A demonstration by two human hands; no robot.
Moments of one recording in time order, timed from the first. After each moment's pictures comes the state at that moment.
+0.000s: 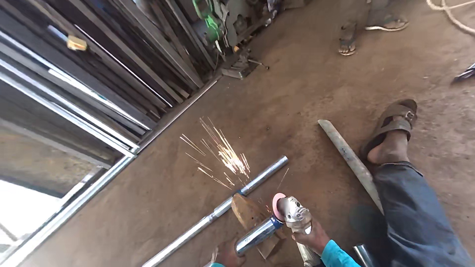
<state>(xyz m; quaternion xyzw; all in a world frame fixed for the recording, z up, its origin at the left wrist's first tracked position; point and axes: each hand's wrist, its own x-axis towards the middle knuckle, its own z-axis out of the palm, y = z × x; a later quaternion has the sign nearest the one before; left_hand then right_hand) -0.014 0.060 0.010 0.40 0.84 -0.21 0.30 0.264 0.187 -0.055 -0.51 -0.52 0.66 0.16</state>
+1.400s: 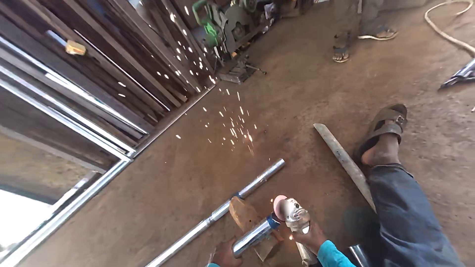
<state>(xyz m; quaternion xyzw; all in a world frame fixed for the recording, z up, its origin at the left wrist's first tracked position) -0.027 0.062 0.007 0.42 0.82 -0.20 0.32 0.264 0.189 -0.062 -0.54 -0.51 0.65 0.14</state>
